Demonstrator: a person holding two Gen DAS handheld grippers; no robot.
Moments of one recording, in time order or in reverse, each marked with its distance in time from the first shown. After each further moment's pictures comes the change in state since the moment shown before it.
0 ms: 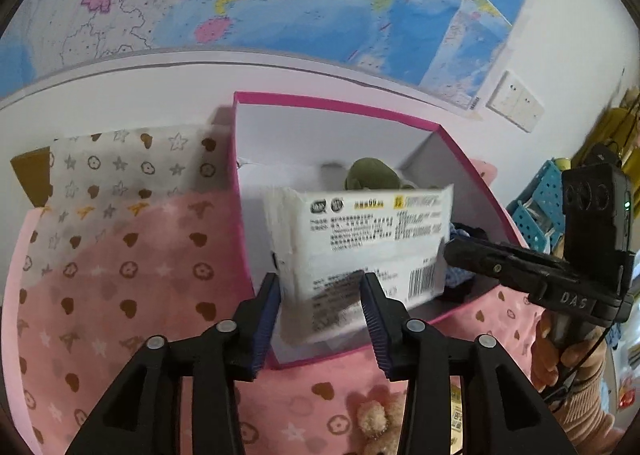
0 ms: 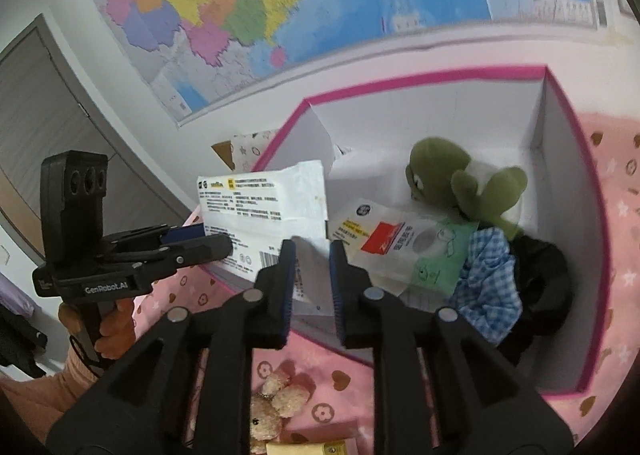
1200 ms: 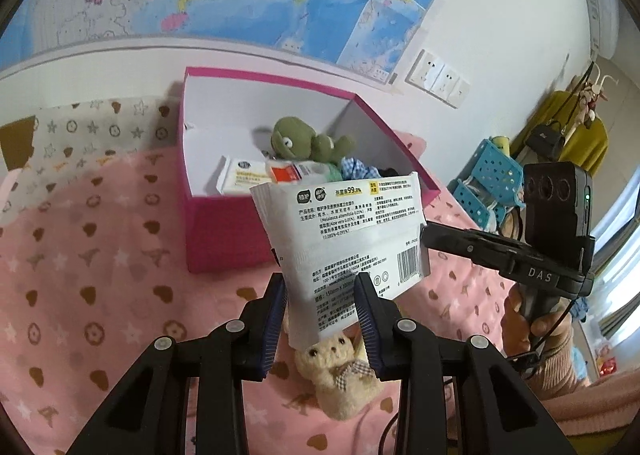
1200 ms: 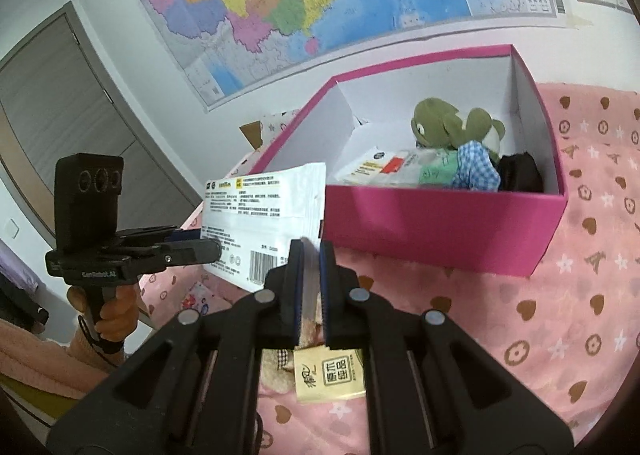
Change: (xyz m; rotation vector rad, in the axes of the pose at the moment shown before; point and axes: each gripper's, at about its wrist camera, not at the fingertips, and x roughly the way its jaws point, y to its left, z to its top) left arm -0.055 -0.038 -0.076 0.056 -0.021 -0.174; right arm -0.068 0.026 -0.083 -0.060 -0.050 0.034
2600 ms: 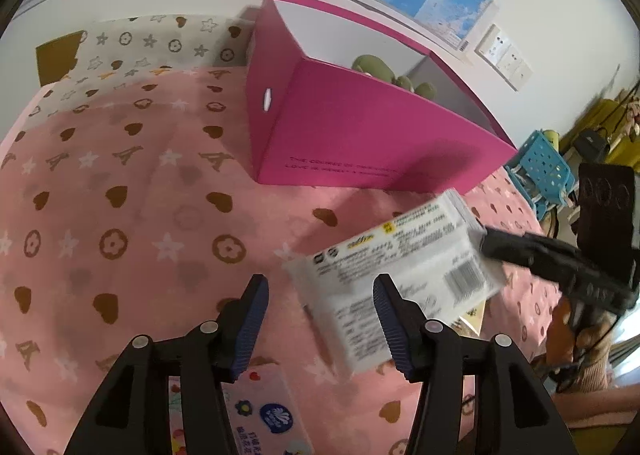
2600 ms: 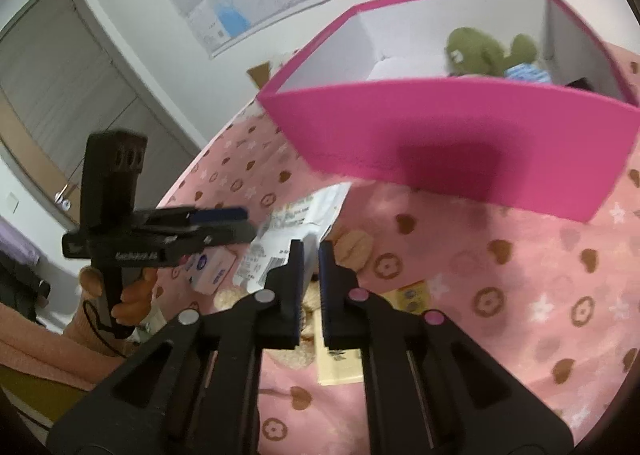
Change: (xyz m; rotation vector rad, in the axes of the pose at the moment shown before) left arm 0.029 0.048 -0.054 -0.121 0.109 0.109; right arm 0.046 0.010 -0.034 -0.003 0.143 0.005
